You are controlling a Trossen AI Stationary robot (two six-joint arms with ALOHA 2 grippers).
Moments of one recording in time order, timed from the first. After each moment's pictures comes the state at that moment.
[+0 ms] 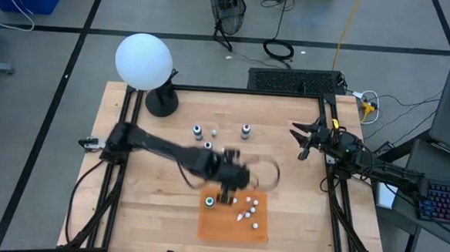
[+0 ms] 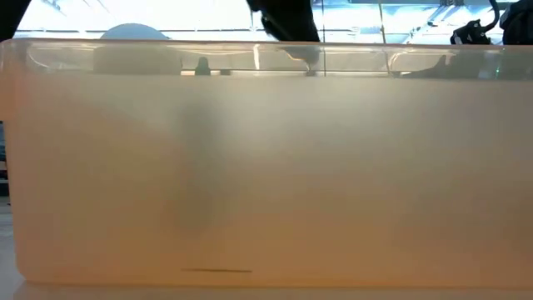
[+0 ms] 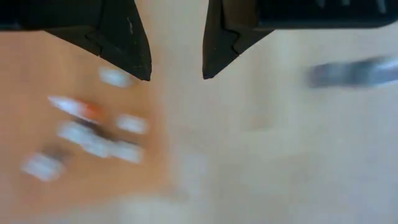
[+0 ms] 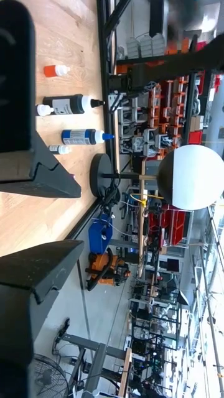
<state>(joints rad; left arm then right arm) -0.24 2.06 1.92 -0.91 -0.23 -0.02 -0.34 0.11 0.01 0.19 0.10 -0.09</state>
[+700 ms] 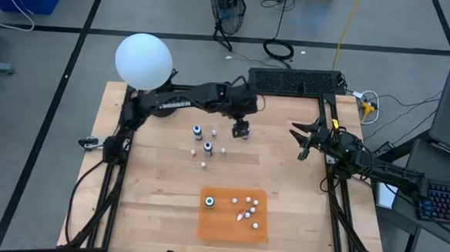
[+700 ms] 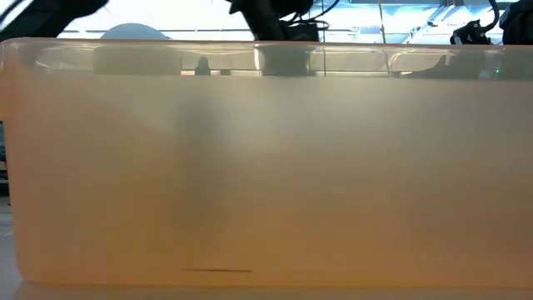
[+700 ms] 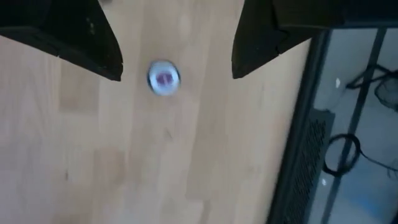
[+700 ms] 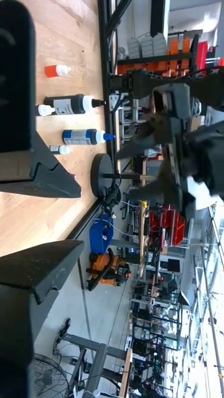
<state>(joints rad) 0.24 2.11 2.09 -0.93 -0.10 0.16 -0.34 0.11 0.01 0.19 0.10 -0.09</state>
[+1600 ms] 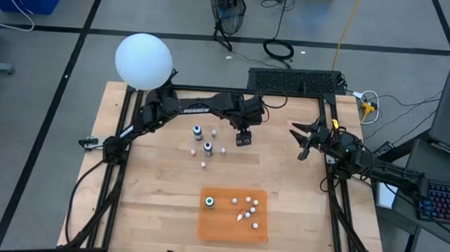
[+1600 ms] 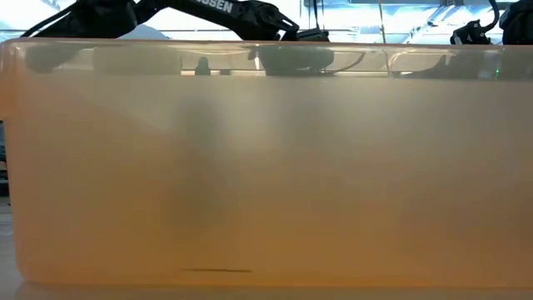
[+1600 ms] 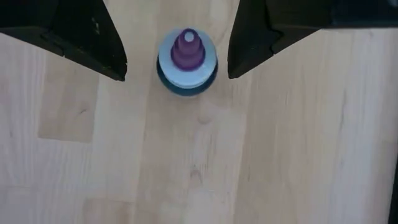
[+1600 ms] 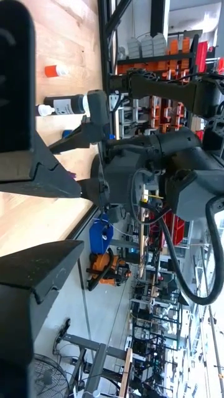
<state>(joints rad) 0.26 2.34 2.15 -0.96 0.01 0.14 -0.34 0.11 0.01 0.19 0.10 -0.09</state>
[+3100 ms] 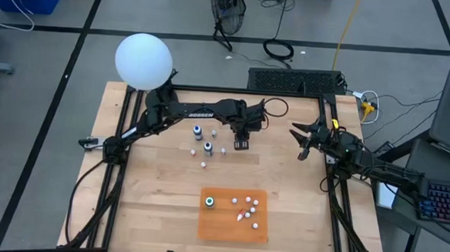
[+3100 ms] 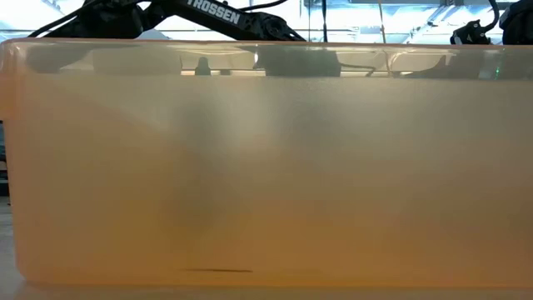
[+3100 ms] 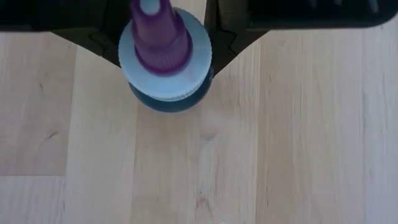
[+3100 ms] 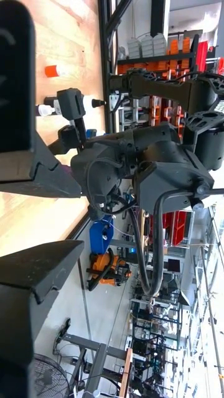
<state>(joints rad) 0.23 2.39 2.14 -0.97 -0.05 0.21 -0.34 0.11 0.01 0.19 0.10 -0.09</state>
